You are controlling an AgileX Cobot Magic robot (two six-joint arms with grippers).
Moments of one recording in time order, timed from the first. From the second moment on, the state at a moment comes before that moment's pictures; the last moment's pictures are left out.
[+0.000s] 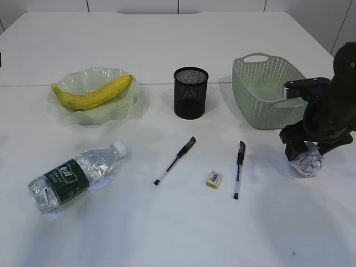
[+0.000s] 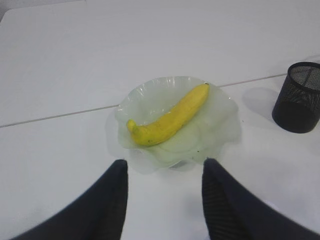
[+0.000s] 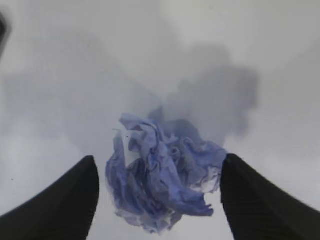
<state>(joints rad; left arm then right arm) -0.16 1.12 -0.71 0.20 0.07 -0.21 0.03 1.94 -1.23 -0.06 0.72 -0.04</state>
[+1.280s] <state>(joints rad) -0.16 1.09 -0.71 0.20 0.07 -0.21 0.03 1.94 -1.24 -0.06 0.89 -0.04</state>
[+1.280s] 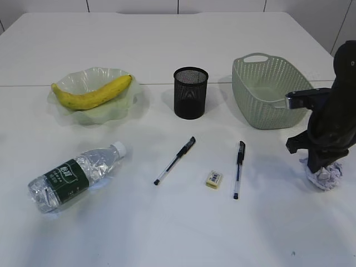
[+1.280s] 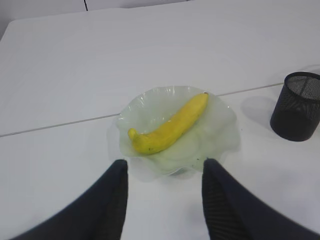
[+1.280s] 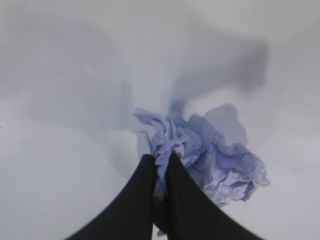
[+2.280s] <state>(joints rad) -0.16 1.09 -0.71 0.20 0.07 -0.21 0.03 1.94 -1.67 0.03 1.18 -0.04</state>
